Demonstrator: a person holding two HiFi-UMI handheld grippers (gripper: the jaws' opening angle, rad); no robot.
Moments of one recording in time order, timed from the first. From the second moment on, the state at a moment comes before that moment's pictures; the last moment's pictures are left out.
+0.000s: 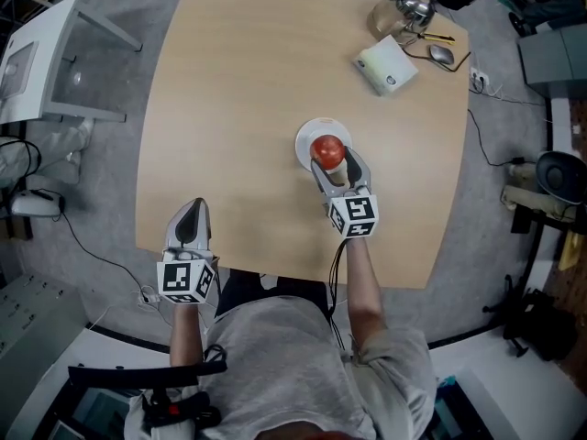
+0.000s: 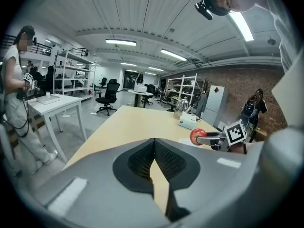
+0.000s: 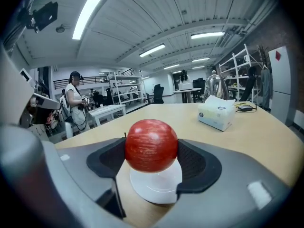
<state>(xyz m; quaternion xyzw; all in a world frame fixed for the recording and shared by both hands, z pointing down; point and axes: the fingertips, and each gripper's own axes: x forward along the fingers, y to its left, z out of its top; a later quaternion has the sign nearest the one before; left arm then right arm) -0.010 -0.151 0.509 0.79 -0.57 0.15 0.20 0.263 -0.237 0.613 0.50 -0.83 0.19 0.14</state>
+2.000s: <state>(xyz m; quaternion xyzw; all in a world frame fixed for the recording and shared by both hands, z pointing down) 0.003 -0.139 0.530 0.78 -0.56 0.17 0.22 0.273 -0.242 0.645 0.51 -0.82 0.20 0.15</state>
